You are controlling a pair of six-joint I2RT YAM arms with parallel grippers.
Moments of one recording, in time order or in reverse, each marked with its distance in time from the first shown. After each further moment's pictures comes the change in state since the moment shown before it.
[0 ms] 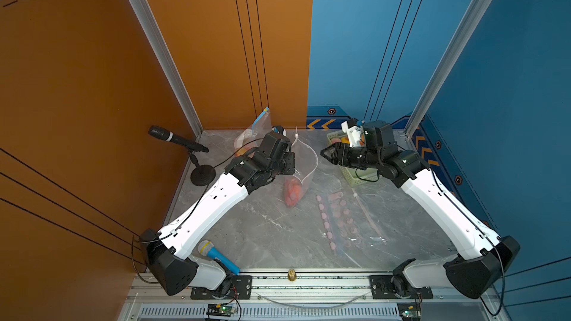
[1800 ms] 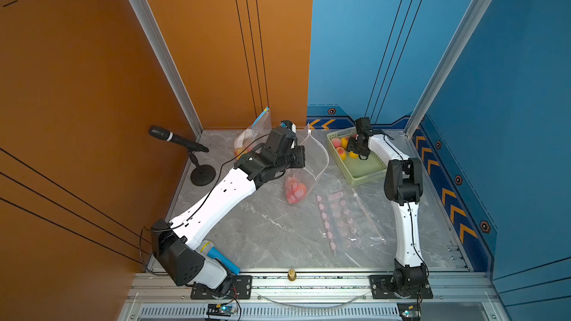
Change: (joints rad) left arm -0.005 0.065 0.026 0.150 0.121 -0.056; right arm -0.352 1.062 0.600 -0.043 0.425 -0.193
